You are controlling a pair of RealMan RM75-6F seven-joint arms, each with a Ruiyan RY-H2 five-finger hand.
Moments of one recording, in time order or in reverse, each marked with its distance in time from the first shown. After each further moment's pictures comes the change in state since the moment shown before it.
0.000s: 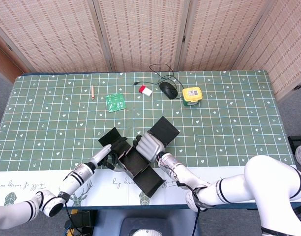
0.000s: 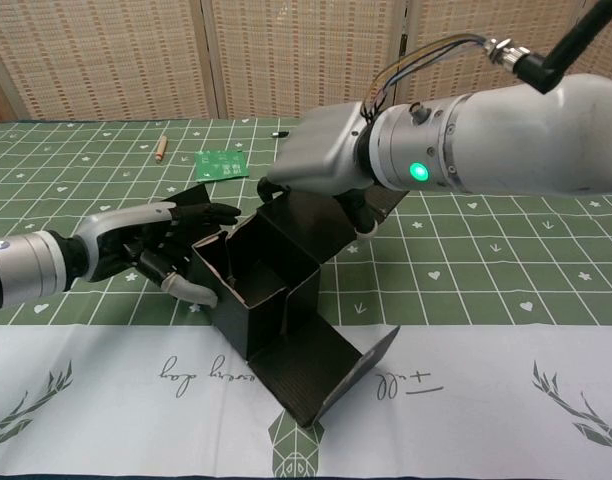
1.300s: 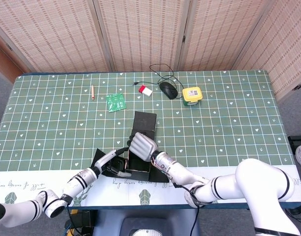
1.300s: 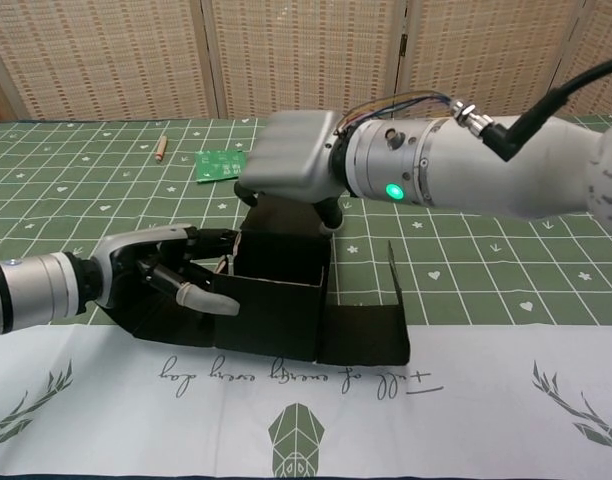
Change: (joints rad) left arm -0.035 -0.035 0.071 0.039 0.086 0.029 -0.345; right arm -0.032 -0.097 -0.024 0.182 -0.265 -0.005 0.088
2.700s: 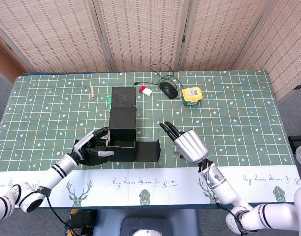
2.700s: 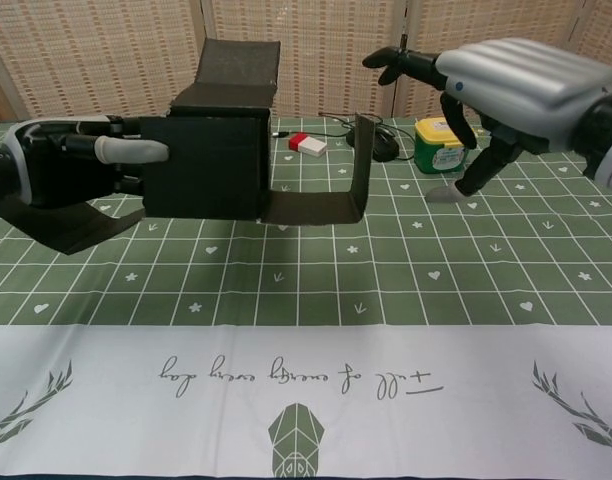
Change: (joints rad) left arm 0.003 0.308 -0.069 -0.214 -0.015 0.056 -0.322; right arm -0.562 0.113 0.012 -0.116 -0.489 0.467 0.635
